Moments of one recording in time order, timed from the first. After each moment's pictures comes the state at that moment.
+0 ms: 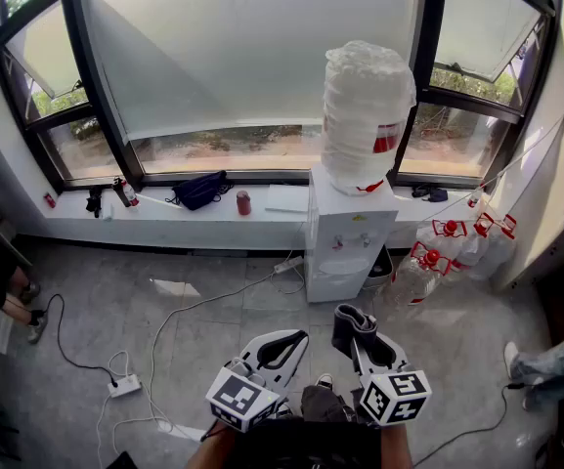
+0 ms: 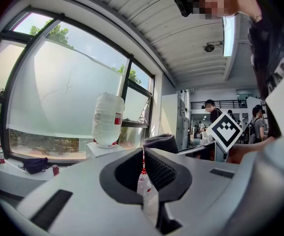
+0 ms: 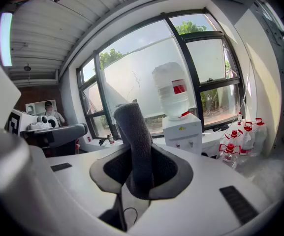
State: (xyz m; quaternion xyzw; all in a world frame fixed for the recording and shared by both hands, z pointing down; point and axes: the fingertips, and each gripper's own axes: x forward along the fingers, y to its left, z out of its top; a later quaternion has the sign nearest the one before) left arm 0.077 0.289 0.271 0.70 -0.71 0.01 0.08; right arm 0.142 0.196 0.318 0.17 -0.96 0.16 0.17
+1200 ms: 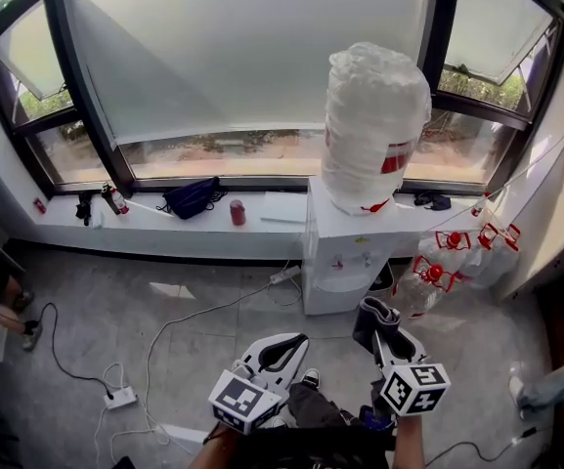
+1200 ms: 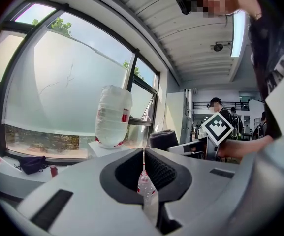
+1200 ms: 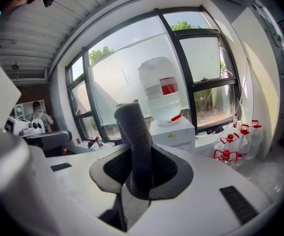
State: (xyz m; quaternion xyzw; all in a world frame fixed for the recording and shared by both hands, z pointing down) left arm -0.003 0.215 0.286 0.70 -0.71 0.00 0.10; right arm 0.084 0.080 0.326 0.21 -0.95 0.17 0.18
